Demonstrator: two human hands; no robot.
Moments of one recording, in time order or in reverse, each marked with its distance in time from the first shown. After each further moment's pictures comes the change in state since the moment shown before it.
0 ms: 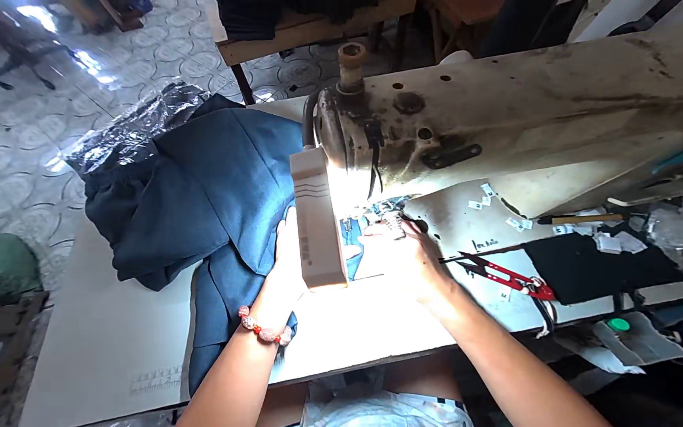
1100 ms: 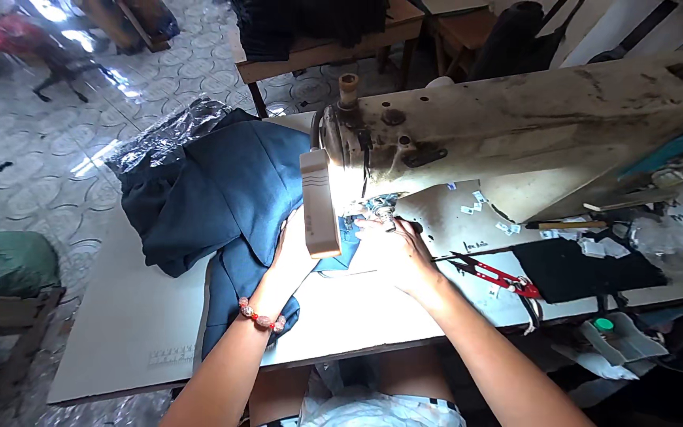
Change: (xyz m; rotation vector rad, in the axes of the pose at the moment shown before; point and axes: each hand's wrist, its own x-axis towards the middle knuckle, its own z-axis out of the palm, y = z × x) left_hand -0.013 -0.018 0.010 -0.268 0.343 0.177; right_hand 0.007 -0.004 -0.003 -0.122 -0.179 -0.008
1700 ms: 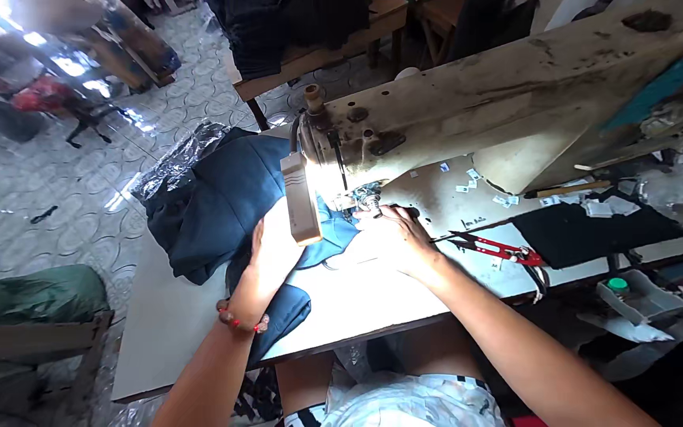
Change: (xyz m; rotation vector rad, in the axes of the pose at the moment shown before) left_hand -0.001 0.029 -0.065 0.169 -0.045 -0.093; right_hand -0.002 -0.009 -0.011 -0.013 -0.008 -0.062
